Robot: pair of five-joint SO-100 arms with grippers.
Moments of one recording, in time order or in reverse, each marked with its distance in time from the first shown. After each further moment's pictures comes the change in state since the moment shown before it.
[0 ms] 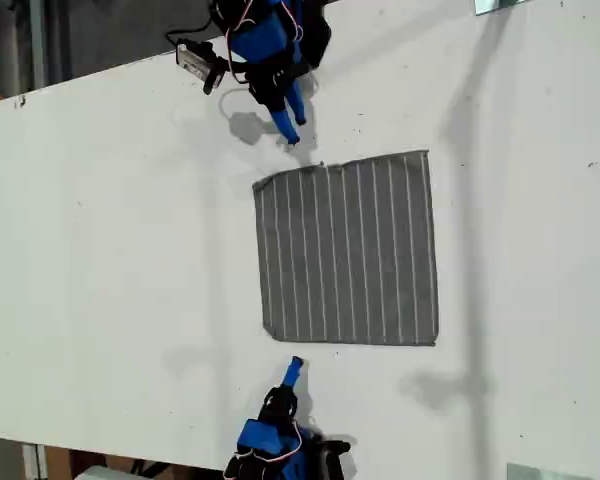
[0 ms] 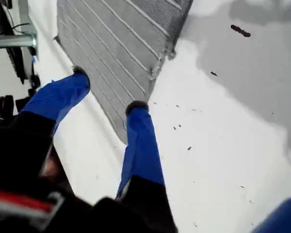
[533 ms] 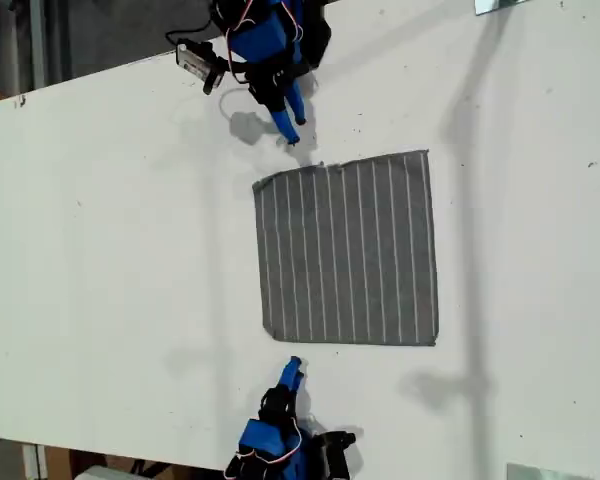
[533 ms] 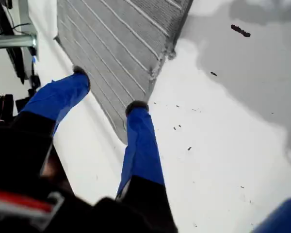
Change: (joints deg) arm 0 4.0 0.1 0.0 0.4 -20.0; arm 1 0.8 0.0 0.0 0.0 -0.2
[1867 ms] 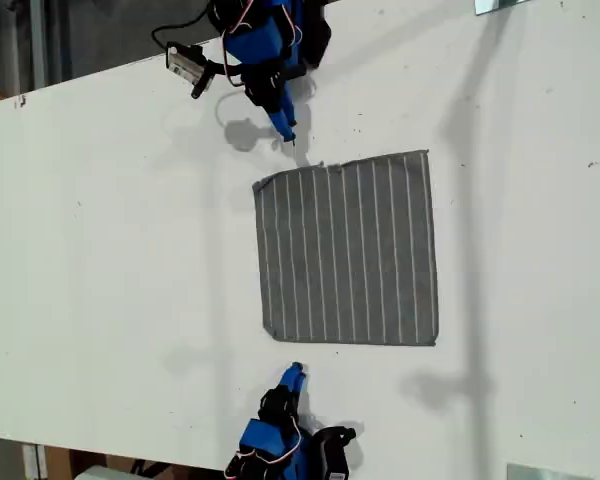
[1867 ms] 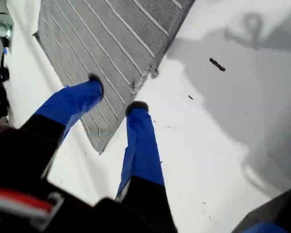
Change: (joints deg) arm 0 -0.9 -0.1 -0.4 0.4 -8.5; arm 1 6.5 -0.2 1.1 0.6 -14.9
